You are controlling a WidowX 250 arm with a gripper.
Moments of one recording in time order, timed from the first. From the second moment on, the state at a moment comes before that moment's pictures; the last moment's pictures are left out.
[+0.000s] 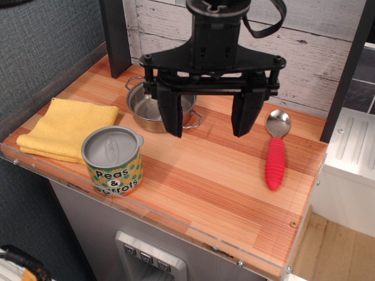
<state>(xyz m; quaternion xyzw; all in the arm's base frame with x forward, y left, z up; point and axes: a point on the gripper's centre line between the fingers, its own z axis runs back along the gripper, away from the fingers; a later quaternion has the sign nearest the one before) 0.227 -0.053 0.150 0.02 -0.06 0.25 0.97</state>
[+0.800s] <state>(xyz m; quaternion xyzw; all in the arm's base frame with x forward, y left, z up) 0.244 -0.005 0.136 0.01 -0.05 0.43 0.90</state>
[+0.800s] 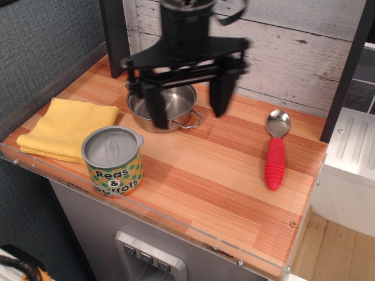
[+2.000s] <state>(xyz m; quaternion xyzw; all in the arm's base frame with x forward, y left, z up) 0.237 0.146 0.061 0.05 -0.12 0.71 0.69</state>
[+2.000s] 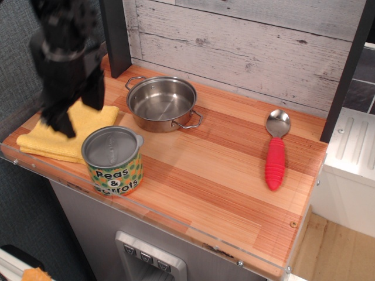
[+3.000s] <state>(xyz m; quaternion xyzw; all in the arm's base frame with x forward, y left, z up) 0.246 0.086 0.045 0.05 -0.08 0.69 0.72</state>
